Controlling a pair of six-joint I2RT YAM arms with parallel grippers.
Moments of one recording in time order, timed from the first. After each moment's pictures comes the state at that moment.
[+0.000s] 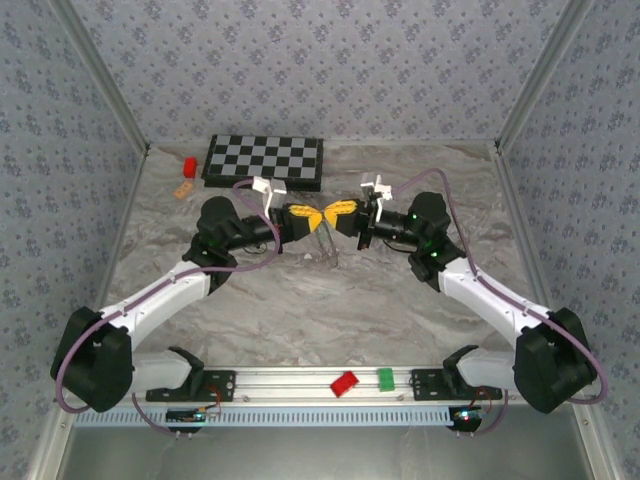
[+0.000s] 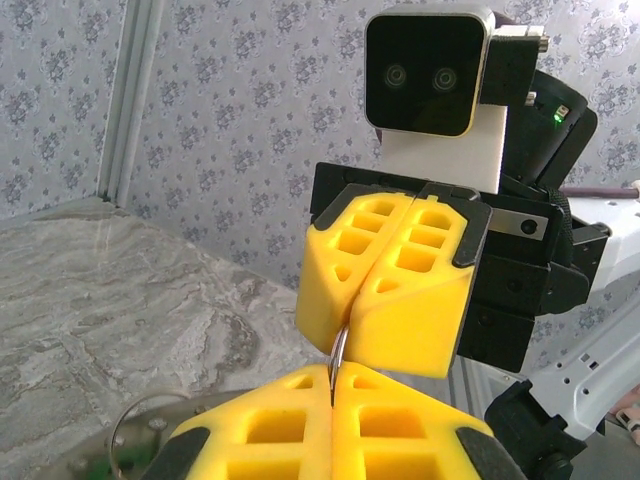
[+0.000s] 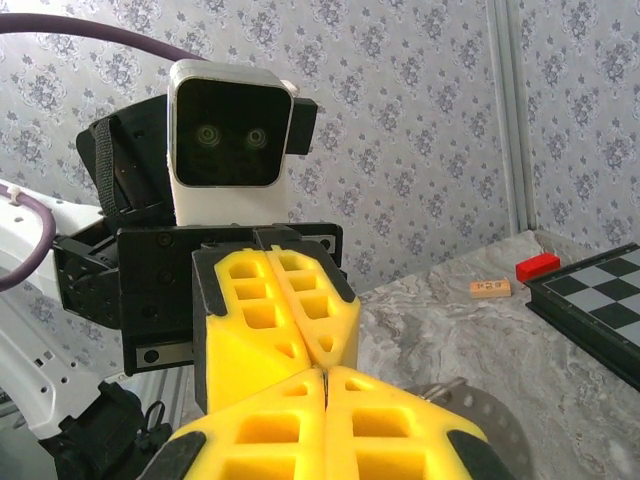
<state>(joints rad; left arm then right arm) -0.56 1.25 0.76 0.60 0.79 -0.45 0.52 1.24 0.78 0.58 -0.80 0.33</state>
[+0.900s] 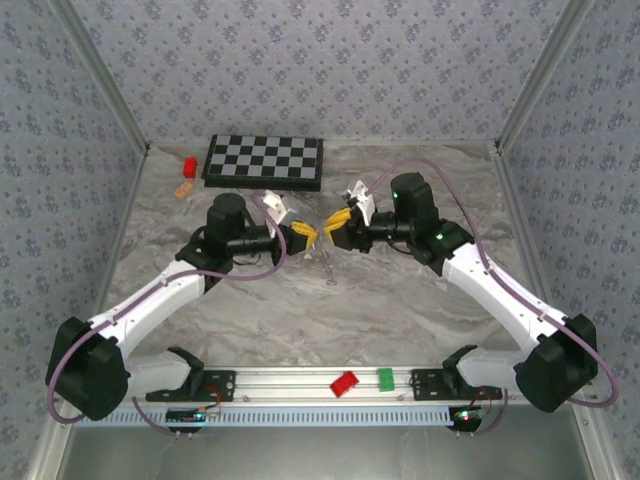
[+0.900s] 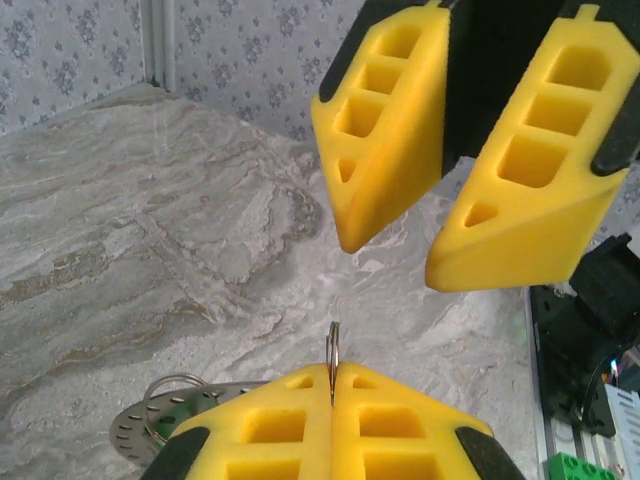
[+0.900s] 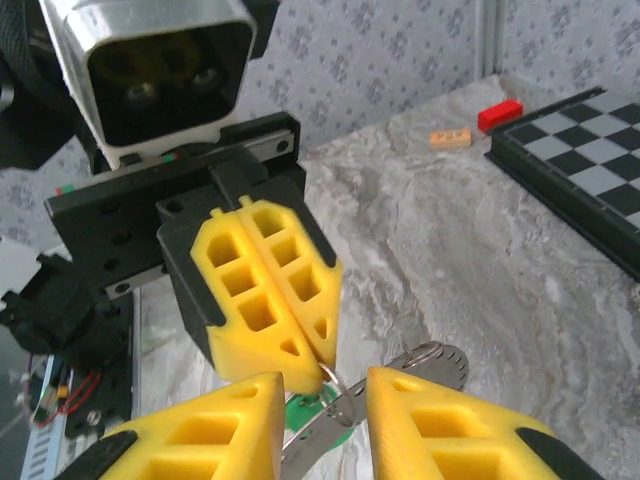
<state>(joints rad) -0.56 1.20 0.82 0.06 0.73 -0.02 0.56 1.24 1.06 -0.27 -0.70 -0.10</state>
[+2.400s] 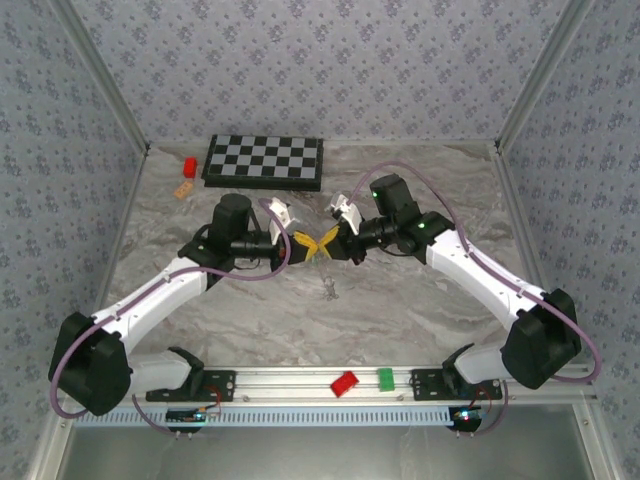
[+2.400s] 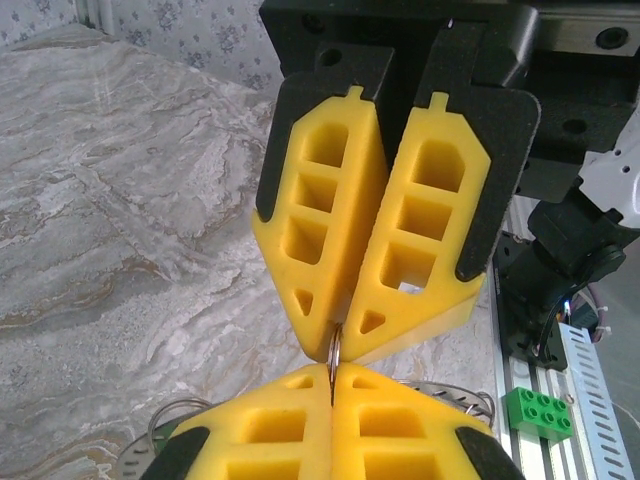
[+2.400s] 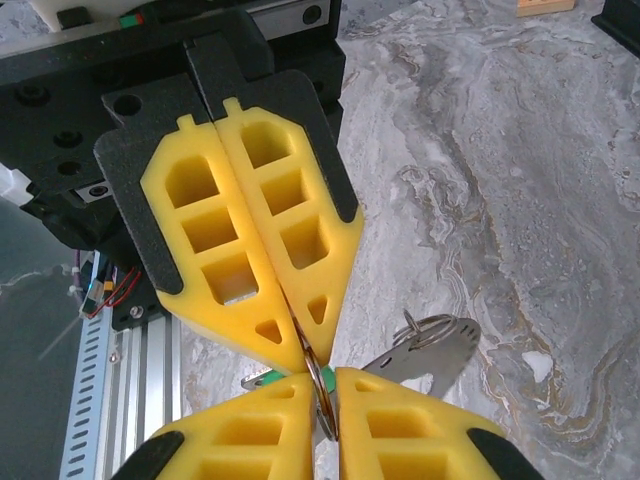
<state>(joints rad) -0.56 1.23 0.84 -0.06 0.82 0.06 0.59 1.38 1.12 -0.46 -0.77 -0.22</state>
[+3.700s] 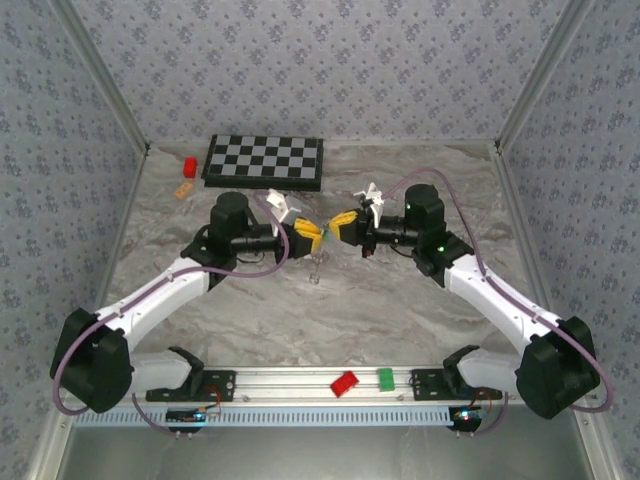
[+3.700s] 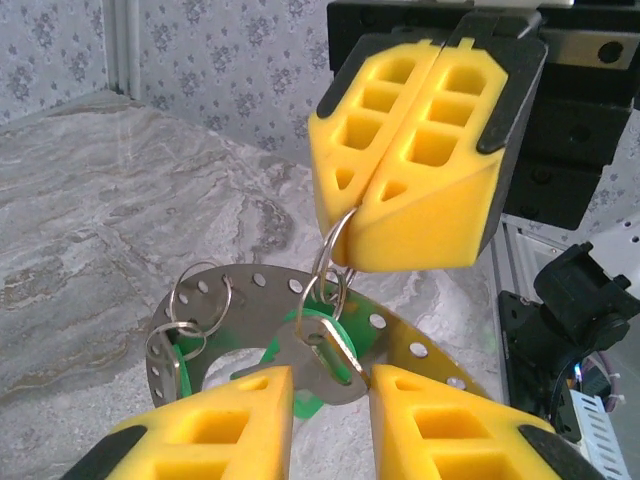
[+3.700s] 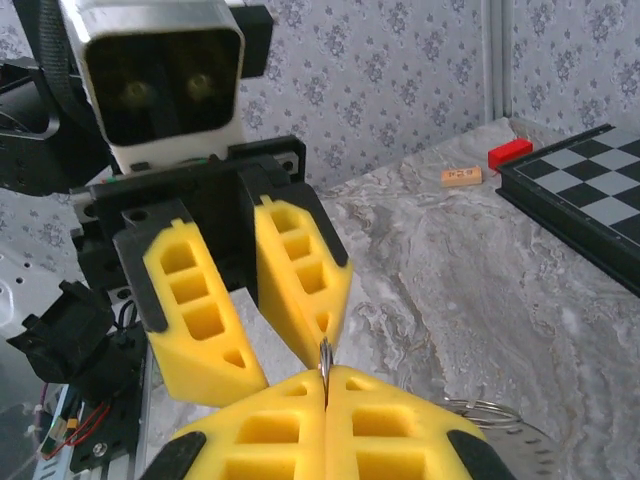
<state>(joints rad) -0.57 1.24 0.82 0.15 0.80 -0.08 0.50 1.20 0.86 0.13 -0.81 0.08</state>
